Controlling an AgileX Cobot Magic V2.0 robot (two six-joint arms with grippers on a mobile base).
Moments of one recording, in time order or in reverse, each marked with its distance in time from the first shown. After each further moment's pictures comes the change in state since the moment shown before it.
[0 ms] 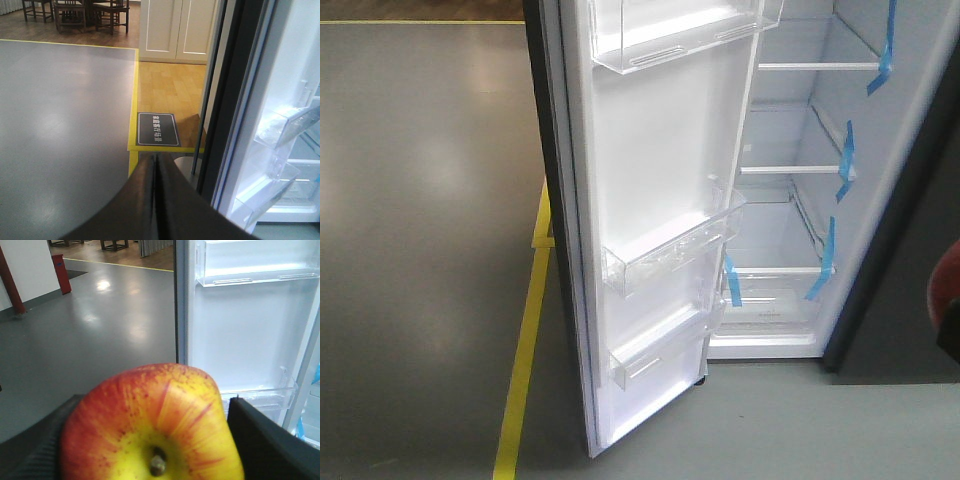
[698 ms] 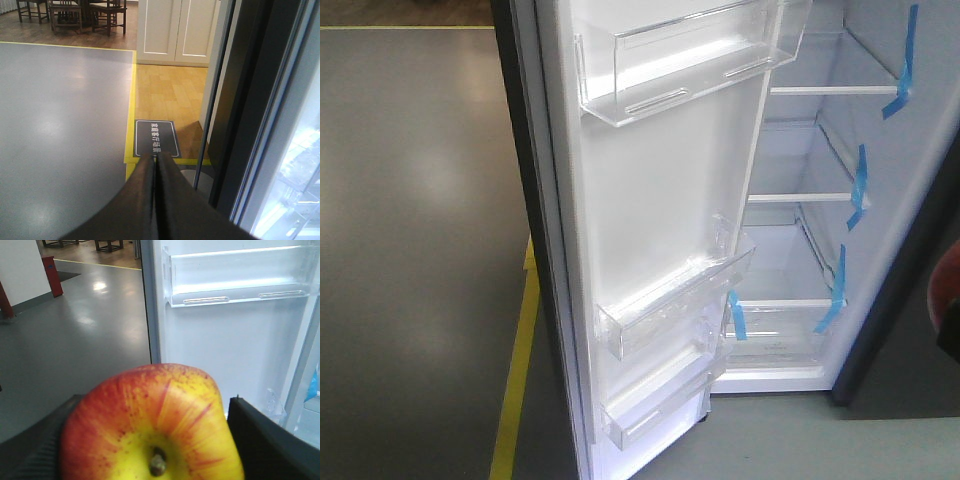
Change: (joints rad) left arm 0.000 0.000 0.000 0.000 0.000 0.000; right arm 0.000 0.000 0.000 0.000 0.000 0.000
